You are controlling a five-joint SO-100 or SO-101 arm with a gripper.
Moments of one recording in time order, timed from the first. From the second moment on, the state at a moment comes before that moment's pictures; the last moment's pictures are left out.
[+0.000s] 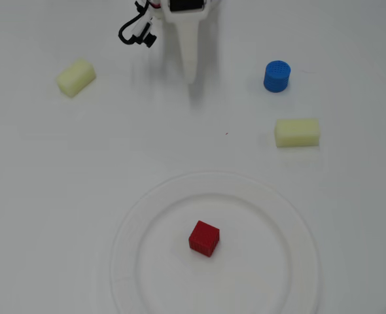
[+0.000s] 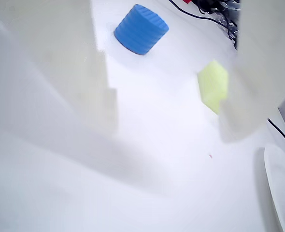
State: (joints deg) arm -0.8 196.9 185.4 66.4 -5.4
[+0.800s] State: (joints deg) arm 0.1 196.9 185.3 70.8 1.7
